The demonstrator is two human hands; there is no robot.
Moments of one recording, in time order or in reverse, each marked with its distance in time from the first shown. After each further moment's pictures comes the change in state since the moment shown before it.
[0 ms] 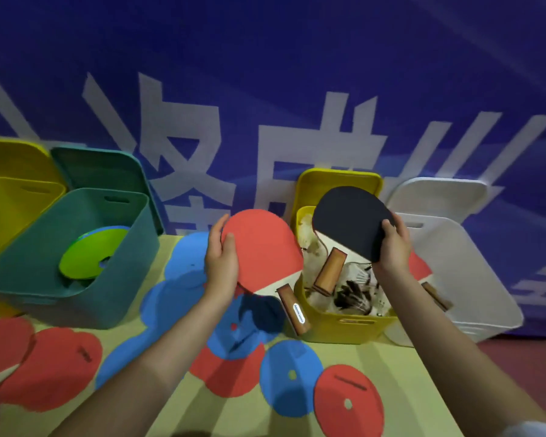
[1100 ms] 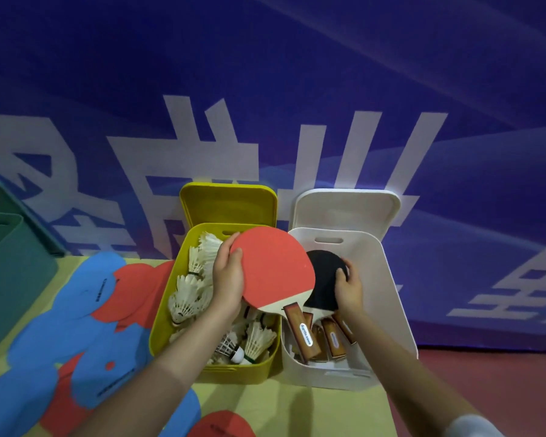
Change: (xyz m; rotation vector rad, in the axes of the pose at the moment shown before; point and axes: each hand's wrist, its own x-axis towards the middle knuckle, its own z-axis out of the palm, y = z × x) left_hand -0.058 -0.017 0.300 -0.076 -0.075 -0.218; right_hand 0.187 0.078 -0.188 -0.488 -0.143 0.065
